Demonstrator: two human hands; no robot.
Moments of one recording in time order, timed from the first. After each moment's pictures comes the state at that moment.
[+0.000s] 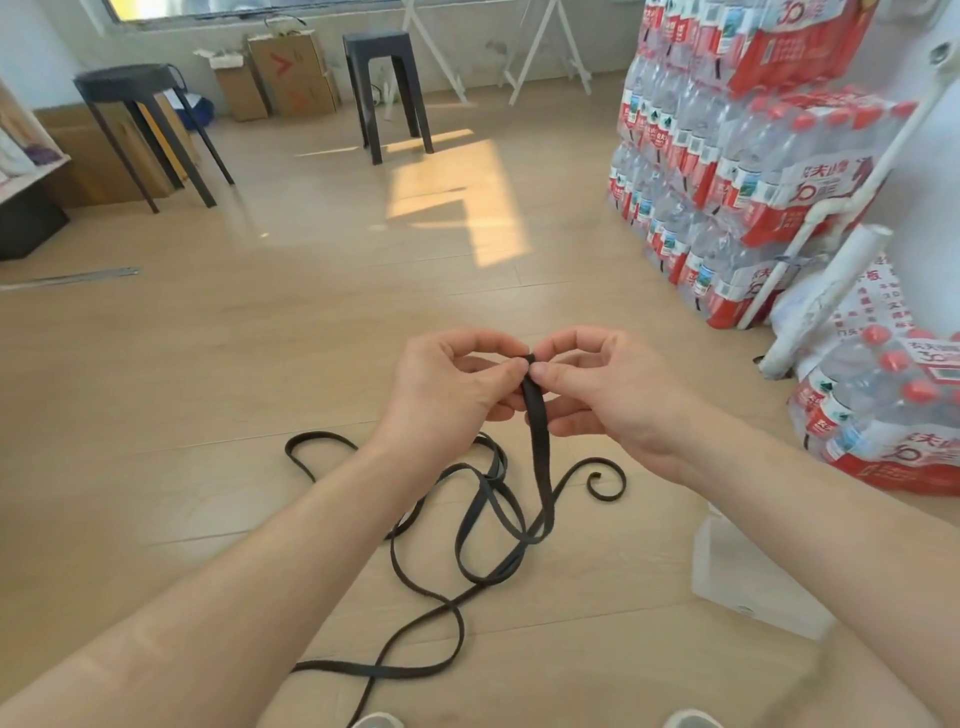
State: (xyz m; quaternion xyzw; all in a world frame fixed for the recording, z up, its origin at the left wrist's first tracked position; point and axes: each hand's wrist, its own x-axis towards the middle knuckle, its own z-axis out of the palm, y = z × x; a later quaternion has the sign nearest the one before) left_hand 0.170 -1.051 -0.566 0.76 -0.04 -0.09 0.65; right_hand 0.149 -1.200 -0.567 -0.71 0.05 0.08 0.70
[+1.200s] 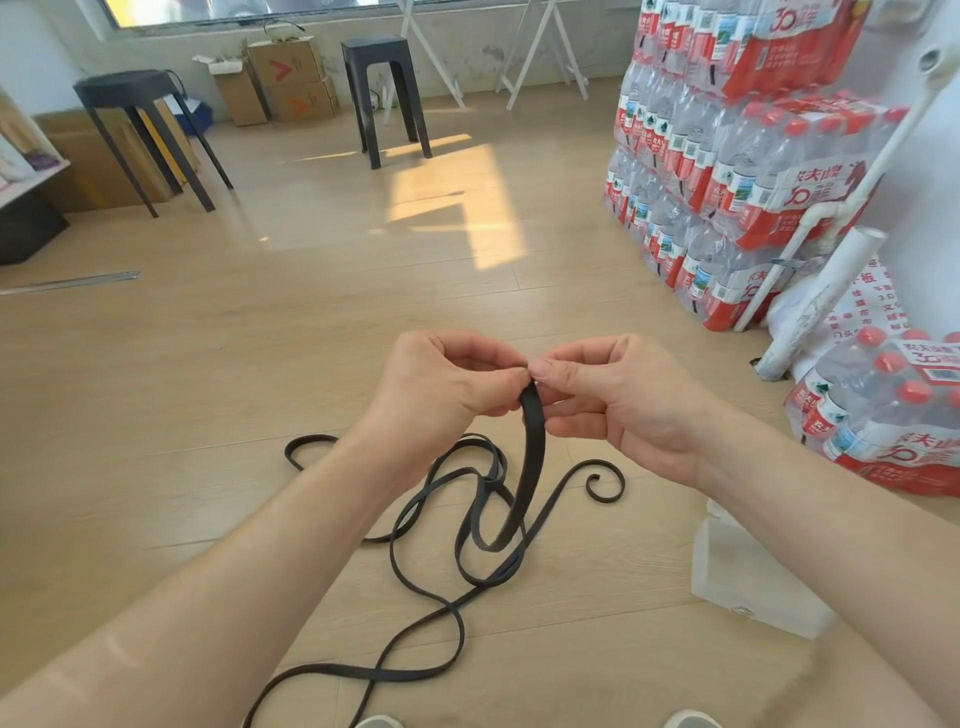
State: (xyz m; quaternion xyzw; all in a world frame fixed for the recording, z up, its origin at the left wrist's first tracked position) left_hand 0.165 -1.041 -0.552 0.76 -0.07 -0.12 0.64; right_hand 0.140 -1.206 -0.558 -0.64 0.05 0.13 0.76
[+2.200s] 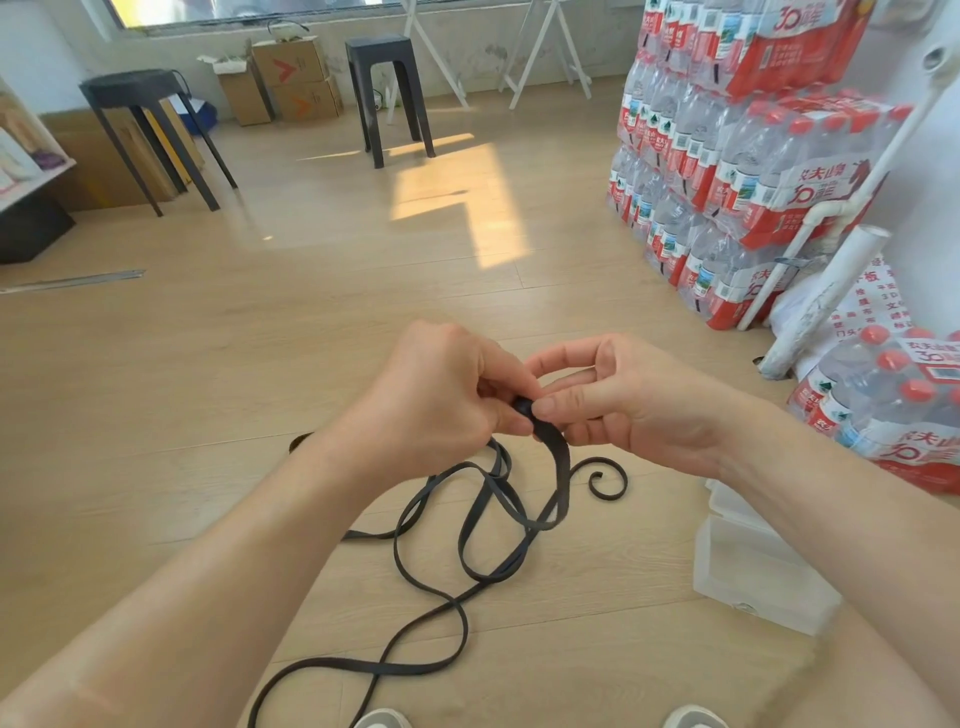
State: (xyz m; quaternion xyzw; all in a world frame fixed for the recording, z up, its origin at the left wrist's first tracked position) left_hand 0.155 -1.030 -0.532 0.89 -0.29 -0.03 0.36; right_hand 0.139 -1.211 -0.553 -0.68 -0.03 0.22 0.70
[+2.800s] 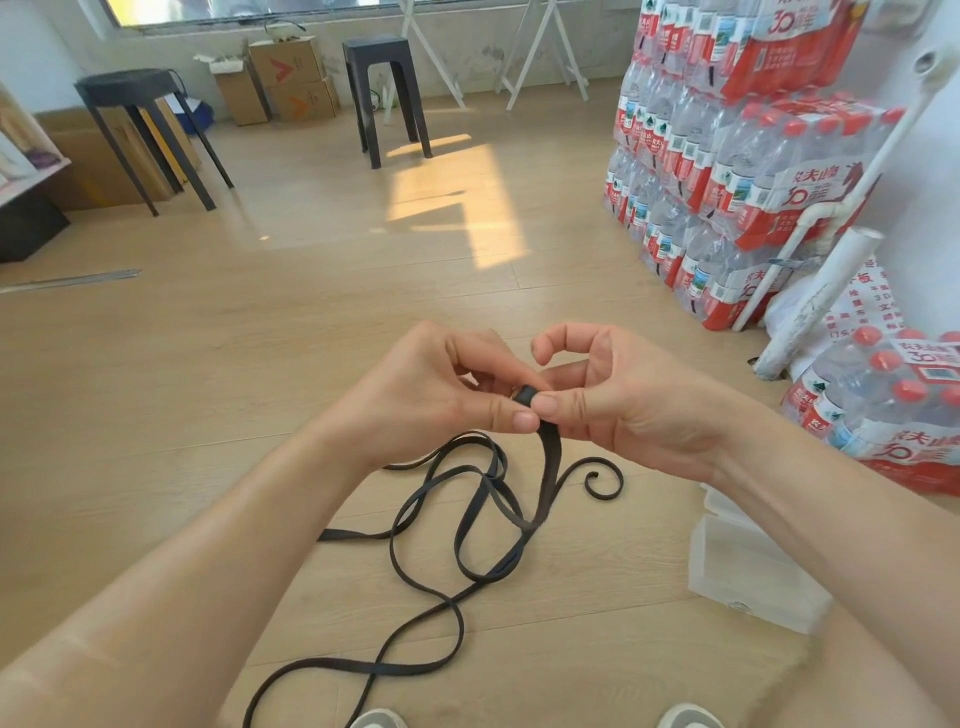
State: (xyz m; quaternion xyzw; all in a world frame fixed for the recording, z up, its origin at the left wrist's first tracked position) left_hand 0.161 -1.023 -0.531 0.79 -0.30 -0.15 0.50; right_hand 0.137 -1.211 -0.555 -0.60 -0.08 0.21 0.77
